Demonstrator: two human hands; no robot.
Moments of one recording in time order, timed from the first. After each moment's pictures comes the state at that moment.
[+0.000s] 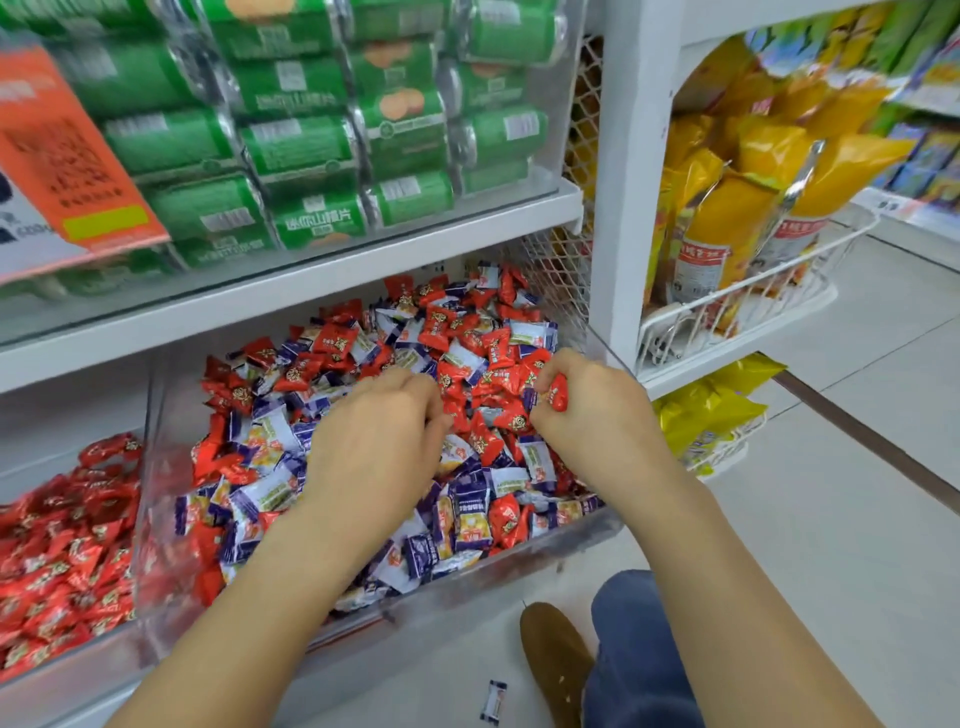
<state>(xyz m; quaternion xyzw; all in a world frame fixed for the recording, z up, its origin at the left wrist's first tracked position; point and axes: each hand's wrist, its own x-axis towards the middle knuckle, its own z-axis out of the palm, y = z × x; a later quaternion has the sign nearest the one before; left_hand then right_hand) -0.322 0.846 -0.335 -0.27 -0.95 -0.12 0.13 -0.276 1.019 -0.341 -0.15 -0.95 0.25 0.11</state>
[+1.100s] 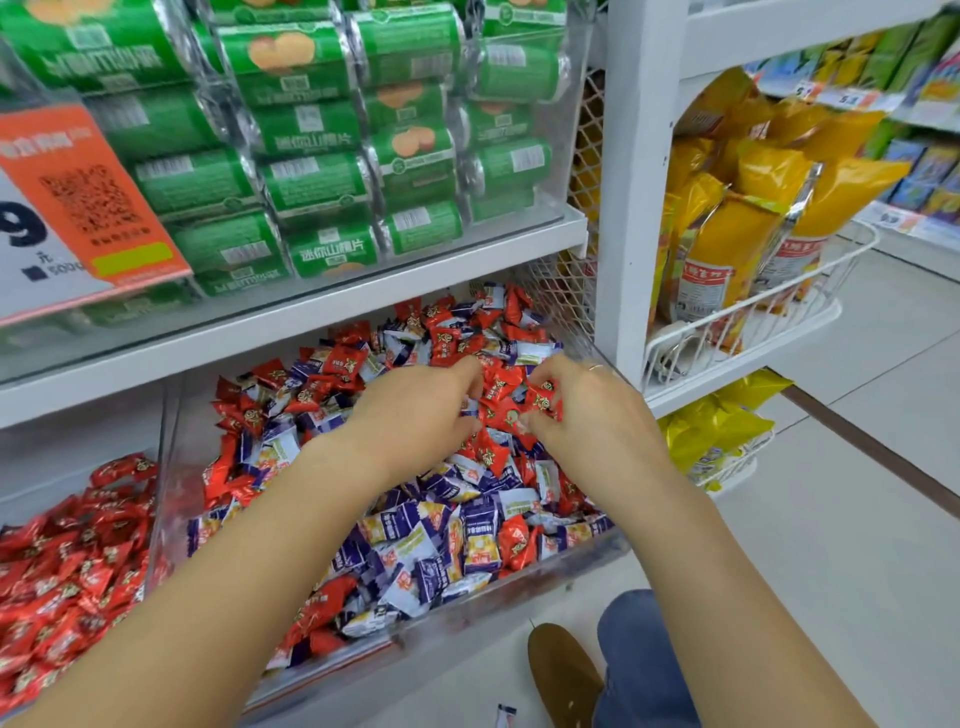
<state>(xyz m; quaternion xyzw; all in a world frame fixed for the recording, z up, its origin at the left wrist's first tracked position) -0.366 0.870 -0.317 -0.37 -0.93 -0.03 -0.01 -0.282 1.016 -0.335 -0.12 -0.96 0.22 0.13</state>
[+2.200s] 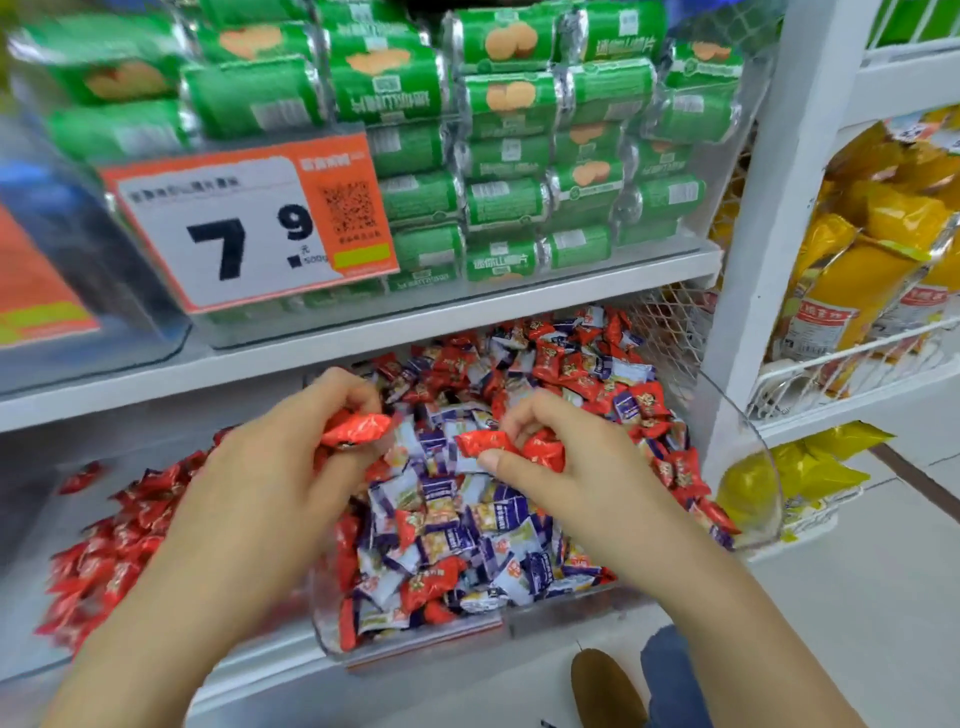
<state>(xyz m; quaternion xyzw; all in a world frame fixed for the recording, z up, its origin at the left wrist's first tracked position) -0.285 0.720 -0.269 -0.20 -0.93 -0.30 0.11 -0.262 0.928 -0.299 0.05 -0.88 0.47 0.06</state>
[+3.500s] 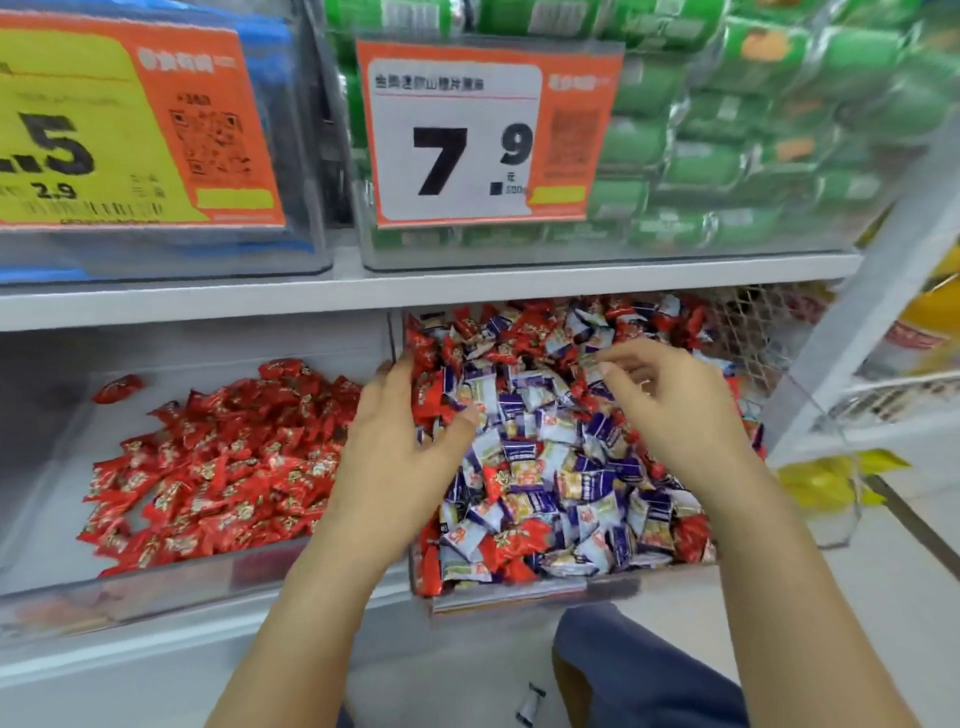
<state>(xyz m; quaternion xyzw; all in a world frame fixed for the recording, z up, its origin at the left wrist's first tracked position) -0.313 0.705 -0.344 -0.05 -0.89 -0.45 0.04 -0.316 0.931 -0.321 -0.04 -0.95 0.27 0.15</state>
